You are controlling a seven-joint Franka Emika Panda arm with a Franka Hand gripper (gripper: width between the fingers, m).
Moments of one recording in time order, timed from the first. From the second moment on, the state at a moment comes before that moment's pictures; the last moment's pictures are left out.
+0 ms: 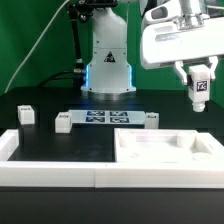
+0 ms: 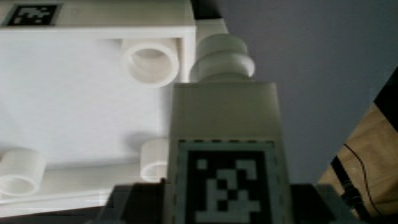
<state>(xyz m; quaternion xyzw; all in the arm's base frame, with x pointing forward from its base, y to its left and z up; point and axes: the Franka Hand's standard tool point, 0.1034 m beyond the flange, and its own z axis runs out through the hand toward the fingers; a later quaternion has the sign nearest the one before) 0.483 0.142 0.120 -0.97 0.00 -0.25 0.07</state>
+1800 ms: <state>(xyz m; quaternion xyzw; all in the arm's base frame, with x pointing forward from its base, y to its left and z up) 0.627 0.102 0.114 -0.95 -0.15 -0.26 0.01</state>
